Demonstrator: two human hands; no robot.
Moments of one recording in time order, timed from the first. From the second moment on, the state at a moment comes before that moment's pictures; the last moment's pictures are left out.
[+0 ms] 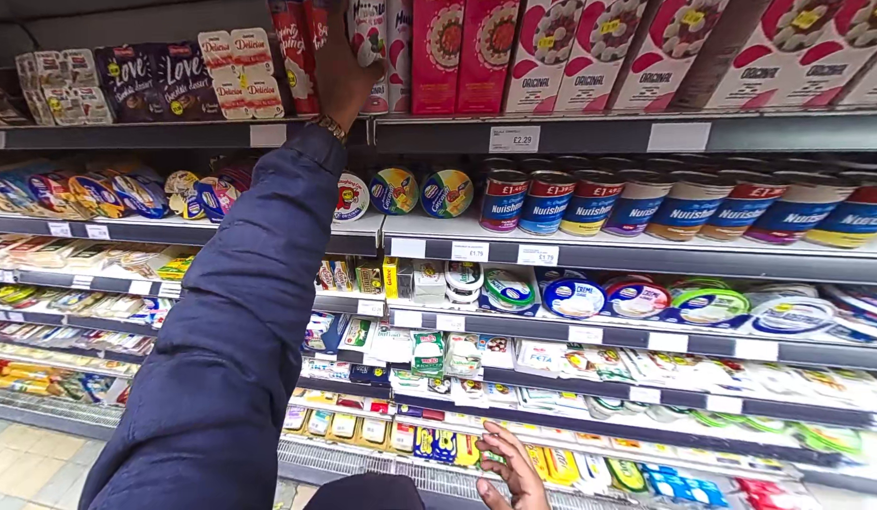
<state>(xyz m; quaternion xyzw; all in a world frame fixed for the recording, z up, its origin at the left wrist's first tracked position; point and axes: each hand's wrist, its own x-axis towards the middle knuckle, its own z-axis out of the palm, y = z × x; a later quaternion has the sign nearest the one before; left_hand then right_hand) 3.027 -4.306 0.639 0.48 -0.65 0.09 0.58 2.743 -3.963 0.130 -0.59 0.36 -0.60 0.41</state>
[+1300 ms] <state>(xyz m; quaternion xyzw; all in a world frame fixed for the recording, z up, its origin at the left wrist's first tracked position) 3.118 -3.985 0.214 0.20 -0.69 -0.39 0.58 2.853 -3.922 0.138 -0.65 0.30 -0.61 0.34</state>
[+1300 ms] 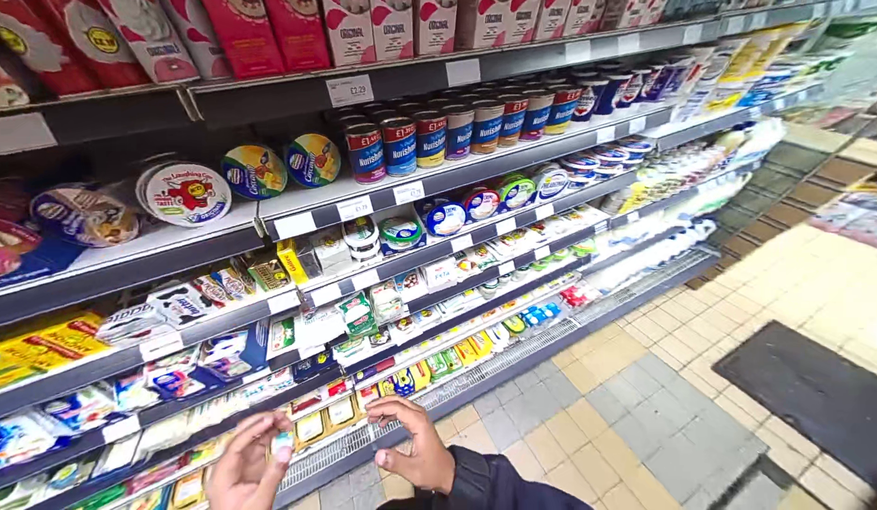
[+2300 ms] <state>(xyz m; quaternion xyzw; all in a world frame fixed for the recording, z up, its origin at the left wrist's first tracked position) 3.307 -3.741 0.118 0.34 -0.50 -0.46 0.65 3.077 -3.793 0.116 -0.69 0.25 -0.48 0.48</state>
